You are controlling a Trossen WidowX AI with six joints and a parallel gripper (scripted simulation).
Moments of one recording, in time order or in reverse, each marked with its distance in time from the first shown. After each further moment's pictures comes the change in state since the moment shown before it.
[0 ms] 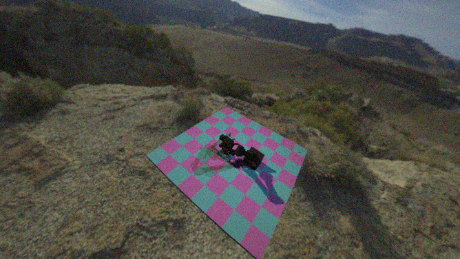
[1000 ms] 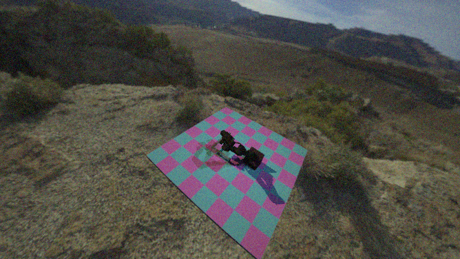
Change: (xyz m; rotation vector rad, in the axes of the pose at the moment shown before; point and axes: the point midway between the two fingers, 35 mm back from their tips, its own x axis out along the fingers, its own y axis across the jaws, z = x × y) arm -0.041 -0.005 -0.006 0.019 0.005 0.012
